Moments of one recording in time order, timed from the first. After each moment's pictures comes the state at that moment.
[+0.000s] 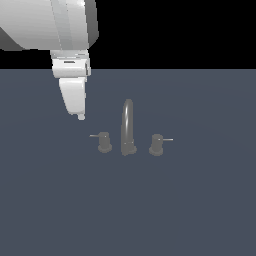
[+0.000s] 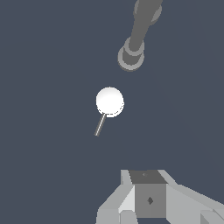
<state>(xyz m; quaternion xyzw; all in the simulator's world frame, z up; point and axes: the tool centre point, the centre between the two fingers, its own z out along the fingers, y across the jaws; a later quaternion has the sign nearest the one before) -0.037 0.141 0.161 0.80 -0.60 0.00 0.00</state>
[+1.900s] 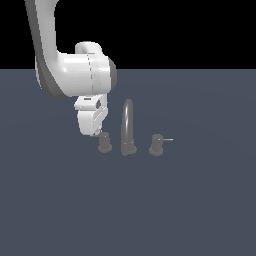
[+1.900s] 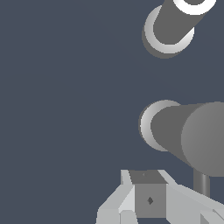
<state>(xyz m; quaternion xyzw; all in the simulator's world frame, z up) 0.040 0.116 0.063 0.67 -0.74 0.00 0.00</state>
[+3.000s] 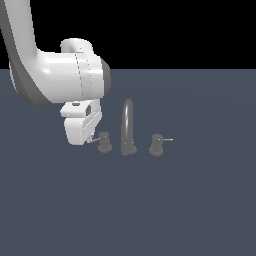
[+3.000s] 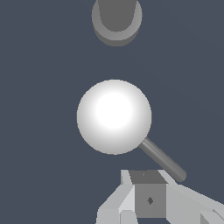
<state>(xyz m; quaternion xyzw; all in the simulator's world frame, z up) -0.011 0.133 0.063 0.67 -0.74 0.00 -0.01</state>
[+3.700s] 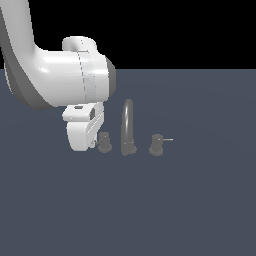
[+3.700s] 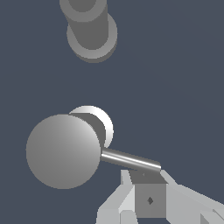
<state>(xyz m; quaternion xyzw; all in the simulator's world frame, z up) -0.039 0.117 0.063 0.68 -0.73 0.00 -0.01</state>
